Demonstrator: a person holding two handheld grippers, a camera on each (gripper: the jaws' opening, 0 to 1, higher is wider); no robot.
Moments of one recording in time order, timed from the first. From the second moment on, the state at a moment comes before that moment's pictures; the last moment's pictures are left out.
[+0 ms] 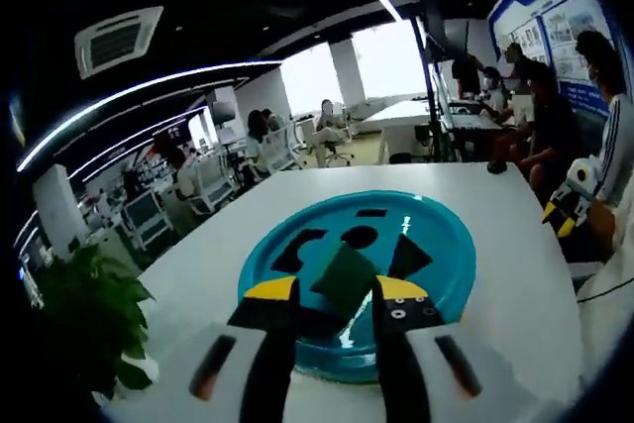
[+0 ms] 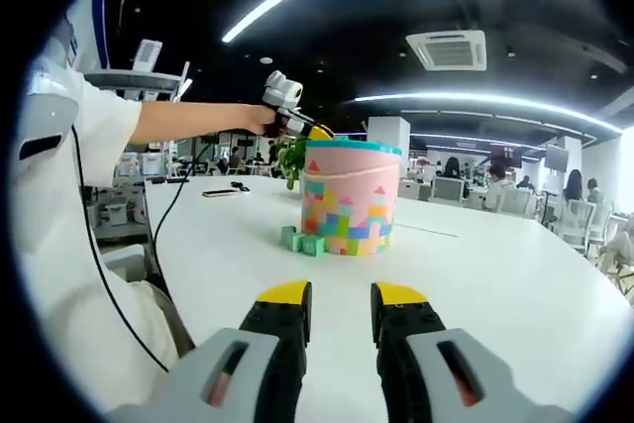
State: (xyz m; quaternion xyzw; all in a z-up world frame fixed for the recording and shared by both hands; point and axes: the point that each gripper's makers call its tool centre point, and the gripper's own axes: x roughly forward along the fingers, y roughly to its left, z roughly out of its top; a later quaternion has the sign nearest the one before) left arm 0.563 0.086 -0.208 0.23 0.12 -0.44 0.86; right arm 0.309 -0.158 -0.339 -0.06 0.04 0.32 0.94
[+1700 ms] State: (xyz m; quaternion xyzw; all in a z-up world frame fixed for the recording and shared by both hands) left arm 0.578 0.074 -0.206 0.39 0.07 -0.41 0.83; right arm 0.310 -0.151 -0.340 -0.06 0.04 0.33 0.94
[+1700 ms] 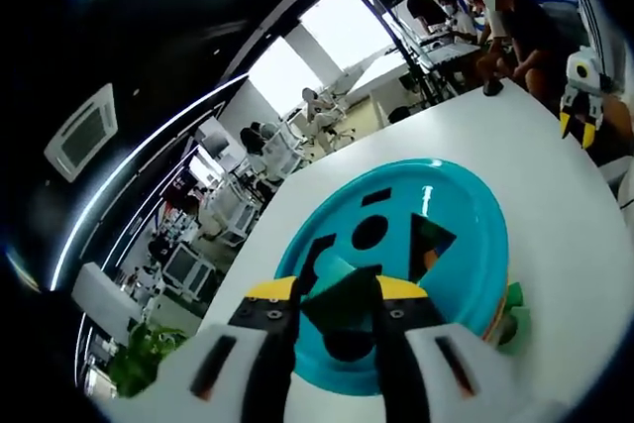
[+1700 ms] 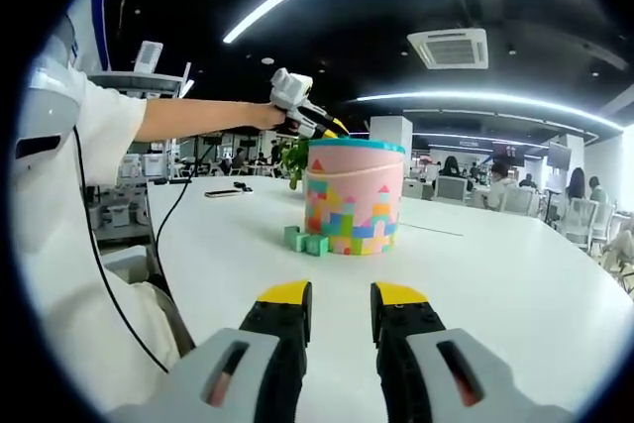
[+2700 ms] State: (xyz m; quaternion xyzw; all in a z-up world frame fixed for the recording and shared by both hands) left arm 0.576 0.071 -0.213 0.28 0.15 -0.45 0.83; right arm 0.309 -0.151 -0.342 -0.06 0.04 0.33 0.94
